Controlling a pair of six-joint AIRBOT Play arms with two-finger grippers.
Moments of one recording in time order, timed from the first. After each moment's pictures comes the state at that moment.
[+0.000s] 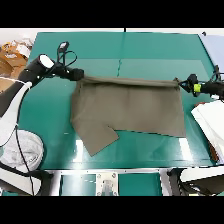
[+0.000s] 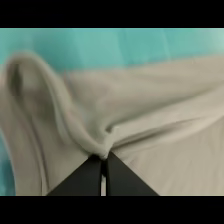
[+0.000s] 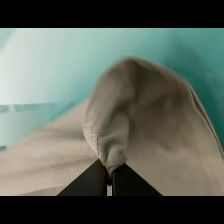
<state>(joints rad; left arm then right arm) -0.13 -1.69 1.48 1.01 -0.84 -1.25 -0.55 -1.62 1.20 -0.59 0.94 1.17</state>
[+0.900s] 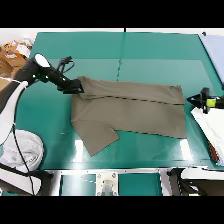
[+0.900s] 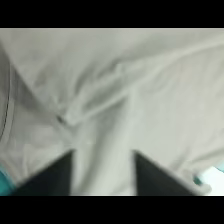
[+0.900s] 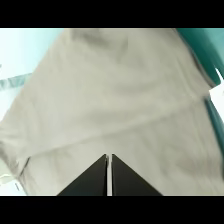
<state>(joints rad) -0.07 -1.69 1.51 1.01 -1.30 -1.34 -0.78 -1.46 1.05 -0.69 1.28 1.27</state>
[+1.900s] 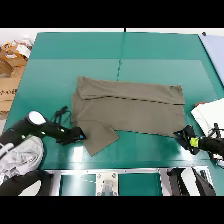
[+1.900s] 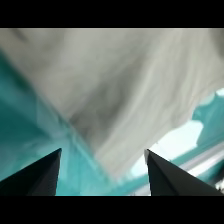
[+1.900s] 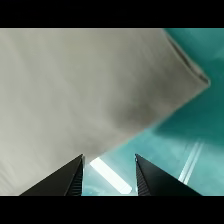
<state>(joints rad) -0.20 -1.08 0.46 0.80 -1.01 -1.44 -0.84 -0.76 0.26 -0.95 1.15 1.52</state>
